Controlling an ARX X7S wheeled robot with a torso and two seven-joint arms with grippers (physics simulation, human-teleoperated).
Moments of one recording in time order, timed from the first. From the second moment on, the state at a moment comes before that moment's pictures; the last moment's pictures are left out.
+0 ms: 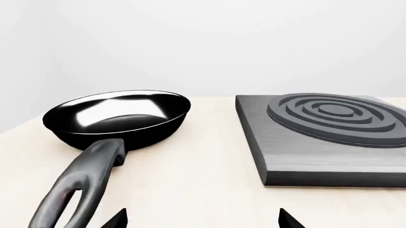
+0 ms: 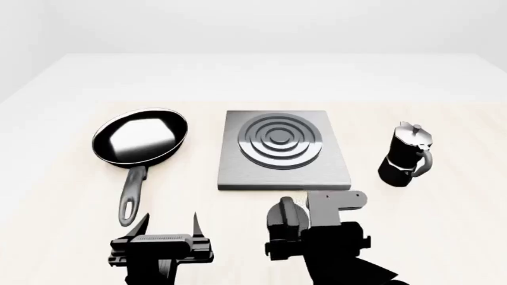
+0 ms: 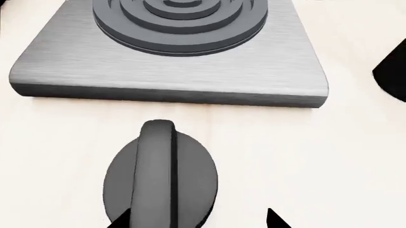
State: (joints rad) left arm -0.04 -0.20 0.25 -0.05 -0.20 0.06 -0.27; right arm 0.35 0.10 -0.21 -0.36 0.57 1.23 0.59
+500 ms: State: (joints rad) left arm -0.04 -0.21 0.26 -0.04 -0.21 0.05 -0.28; right arm 0.29 0.15 -0.14 -0.50 0.55 1.29 0.73
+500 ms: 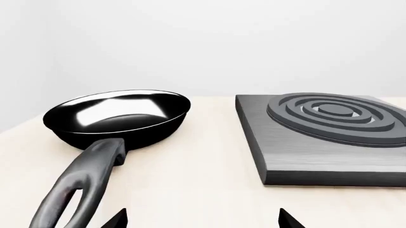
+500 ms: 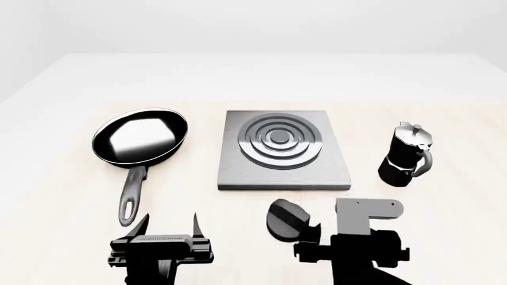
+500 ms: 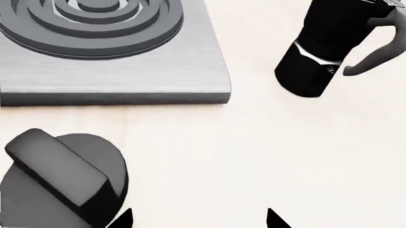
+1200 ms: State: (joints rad) left arm -0.04 -0.23 0.30 -0.04 -0.19 0.04 -0.29; right arm 0.06 0.25 -0.14 -0.28 0.21 0.54 0.86
